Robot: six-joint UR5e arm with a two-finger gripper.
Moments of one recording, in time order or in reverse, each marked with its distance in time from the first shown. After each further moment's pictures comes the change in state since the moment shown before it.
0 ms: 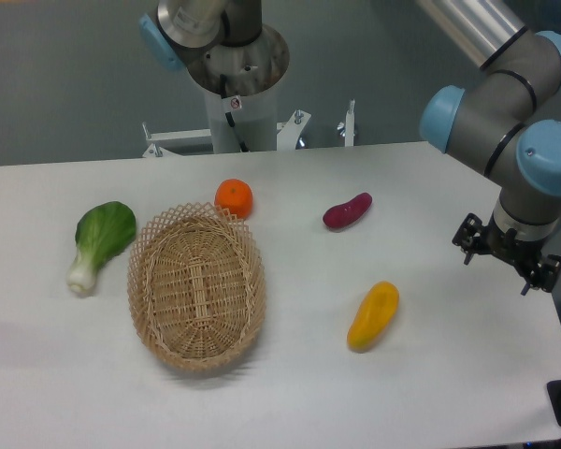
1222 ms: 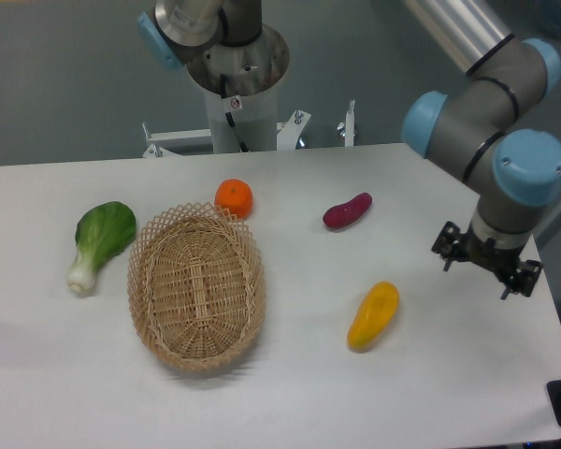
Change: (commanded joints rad) arm -0.109 0.028 -0.094 0.006 0.000 -0.221
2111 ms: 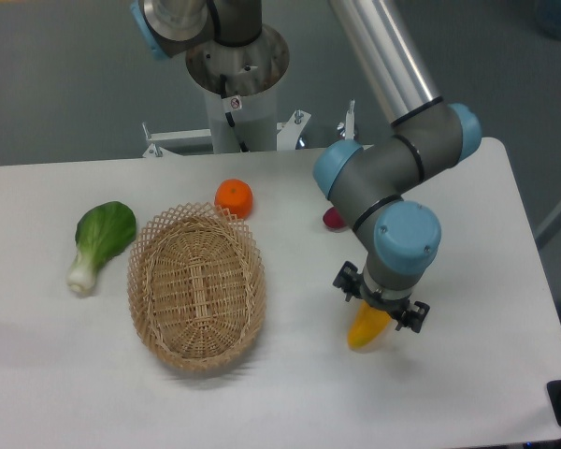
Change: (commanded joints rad) arm -0.147 -0.084 -0.035 0.012 0.011 -0.164
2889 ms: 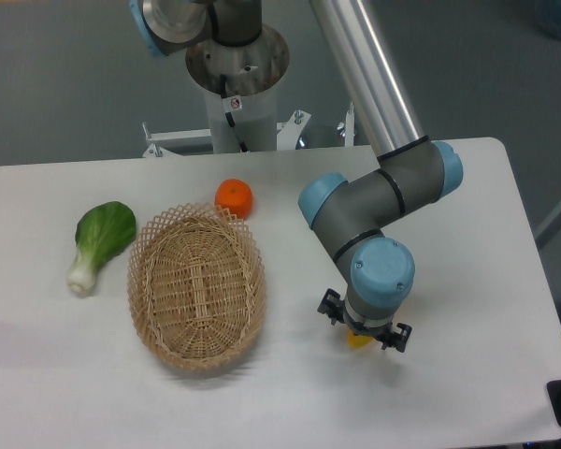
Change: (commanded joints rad) arm -0.023 -0.041 -0.014 0.058 0.029 -0.068
